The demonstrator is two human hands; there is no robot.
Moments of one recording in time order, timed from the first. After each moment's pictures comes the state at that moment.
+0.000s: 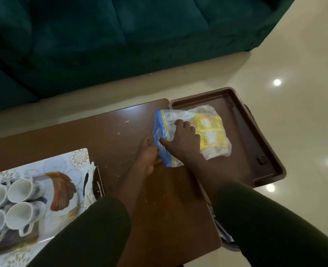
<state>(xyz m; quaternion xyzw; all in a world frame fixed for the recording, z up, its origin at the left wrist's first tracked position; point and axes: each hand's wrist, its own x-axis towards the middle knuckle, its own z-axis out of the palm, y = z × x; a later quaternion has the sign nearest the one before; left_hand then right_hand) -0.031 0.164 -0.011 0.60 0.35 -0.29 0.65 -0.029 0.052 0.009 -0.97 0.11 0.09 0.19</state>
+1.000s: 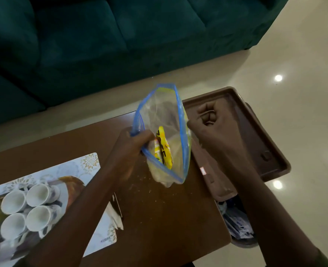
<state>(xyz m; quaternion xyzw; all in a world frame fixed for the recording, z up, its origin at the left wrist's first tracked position) -0.049 0.227 0.129 0.65 0.11 -0.23 0.71 -0.067 0.044 0.167 -0.81 0.19 -0.03 0.56</state>
